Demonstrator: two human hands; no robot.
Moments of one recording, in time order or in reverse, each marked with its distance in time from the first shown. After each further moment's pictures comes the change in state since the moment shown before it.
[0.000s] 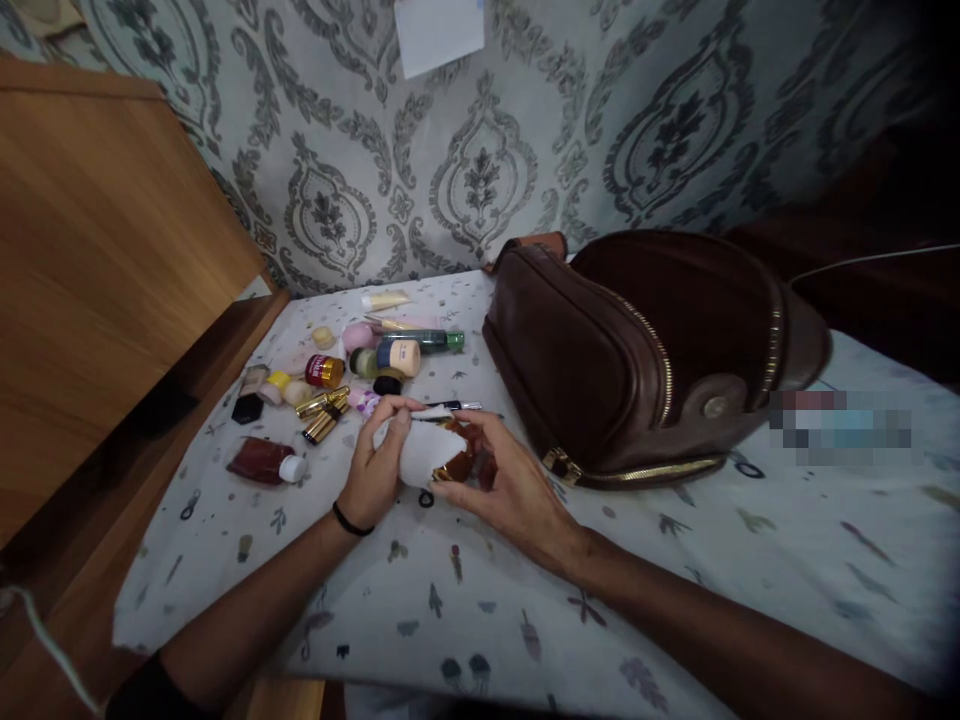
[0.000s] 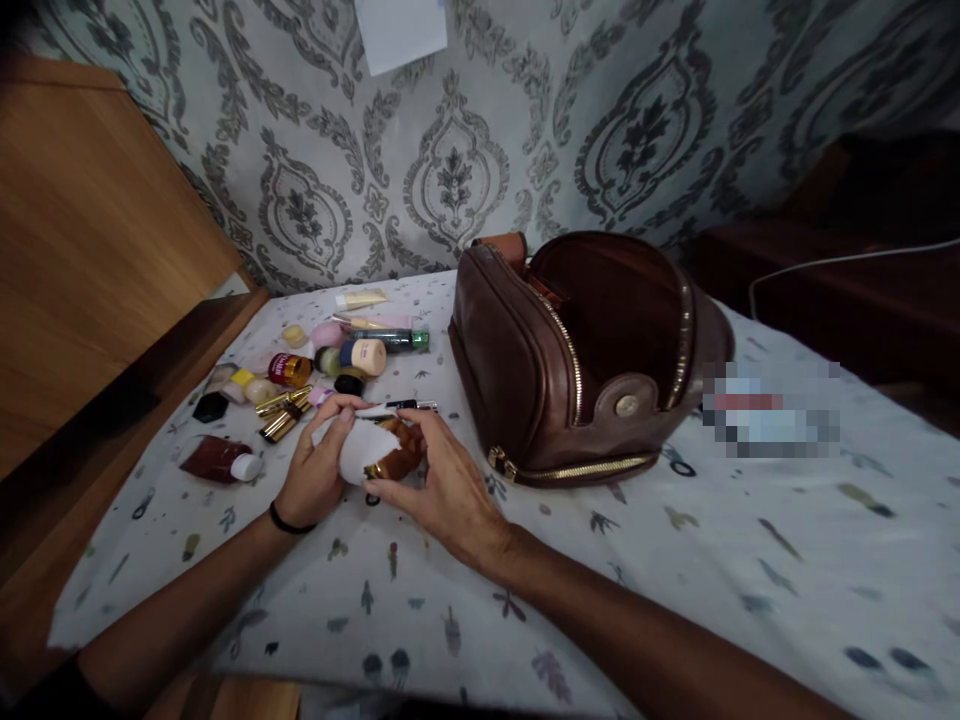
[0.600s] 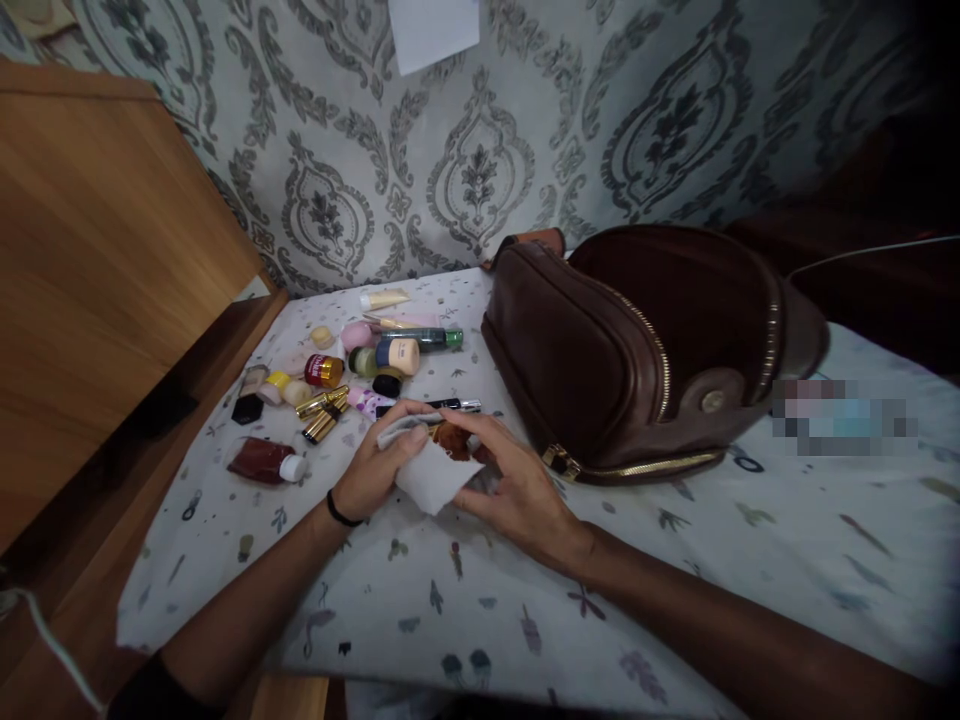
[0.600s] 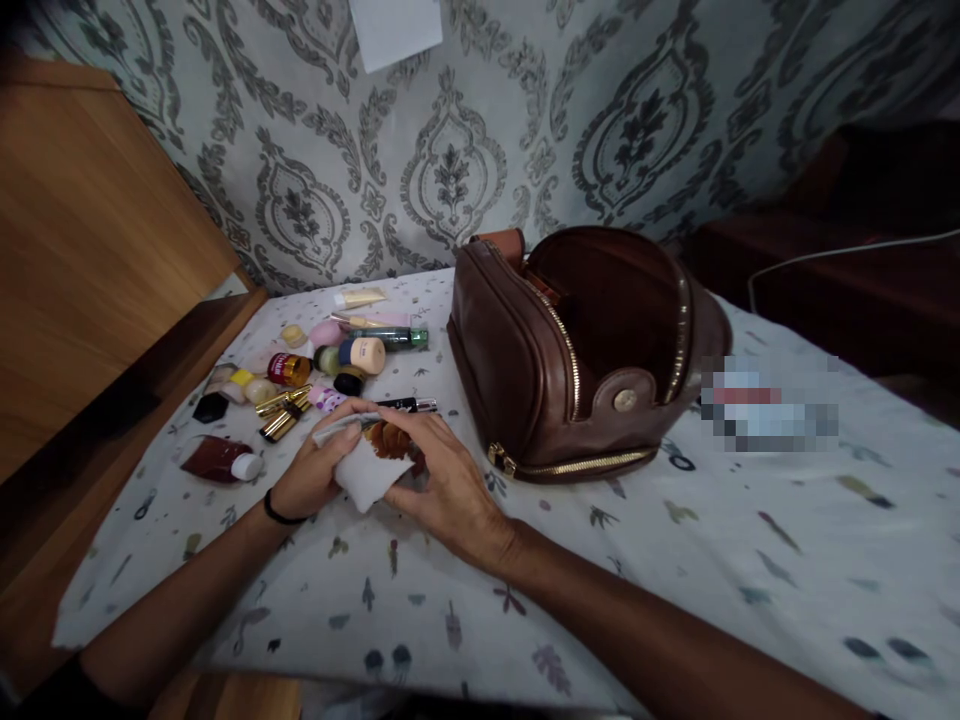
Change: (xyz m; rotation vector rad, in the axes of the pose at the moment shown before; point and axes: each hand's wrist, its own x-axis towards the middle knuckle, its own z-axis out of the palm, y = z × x) left_hand 0.003 0.004 -0.007 -0.196 -0.285 -0.183; right_hand 0.001 0.004 -0.003 -0.036 -0.007 -0.306
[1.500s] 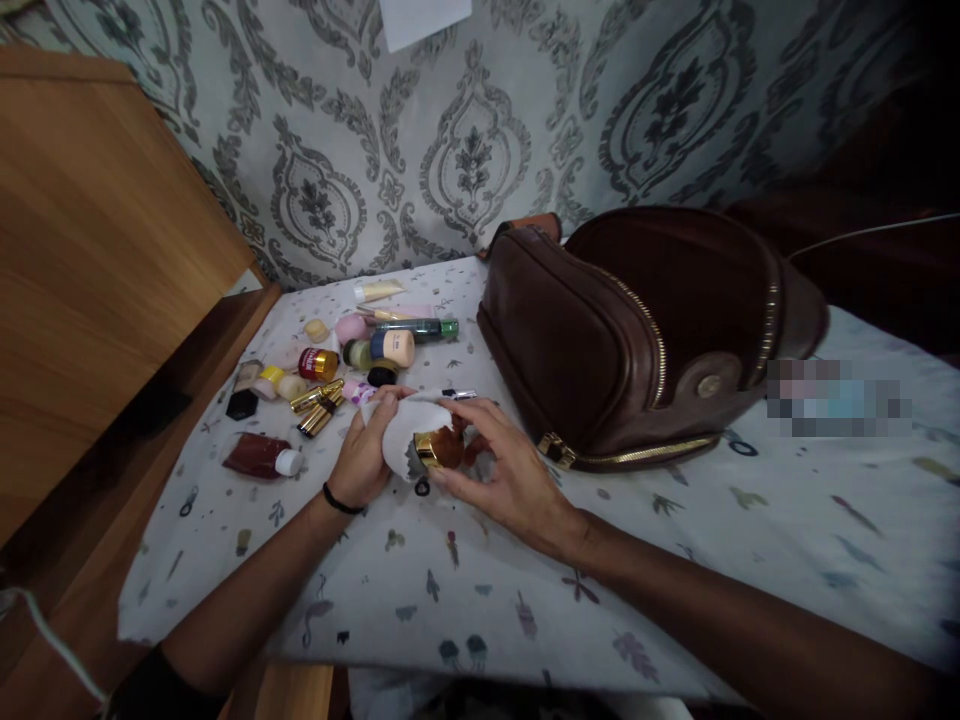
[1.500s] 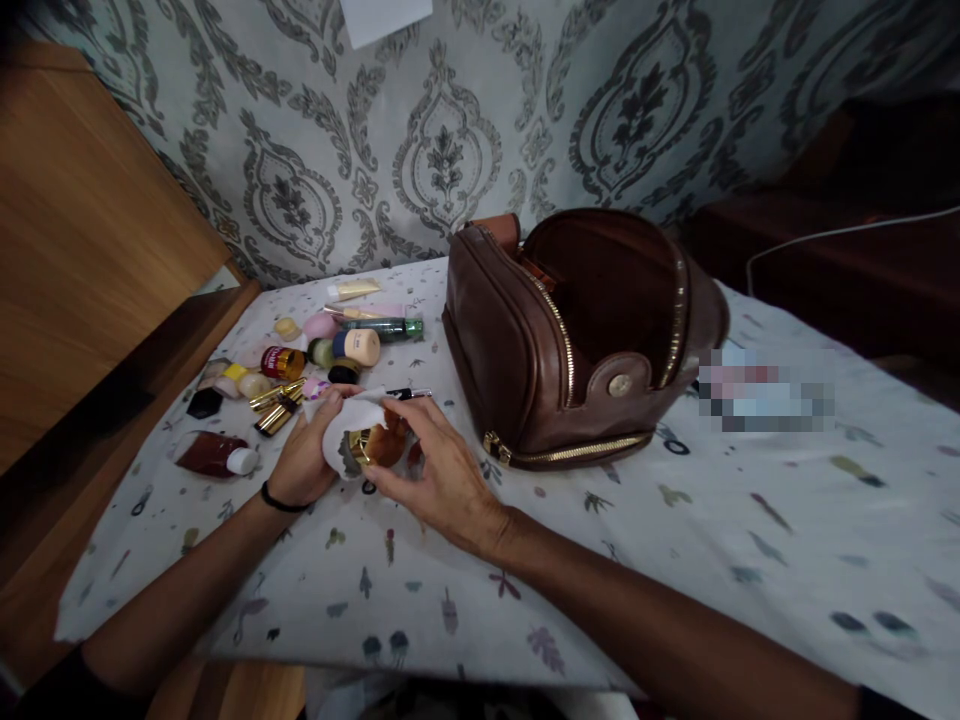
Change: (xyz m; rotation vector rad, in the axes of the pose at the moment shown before) left_hand 0.008 0.002 0.009 -0.095 0.286 -0.008; right_hand 0.002 -0.005 -0.001 0.025 -0.024 0.123
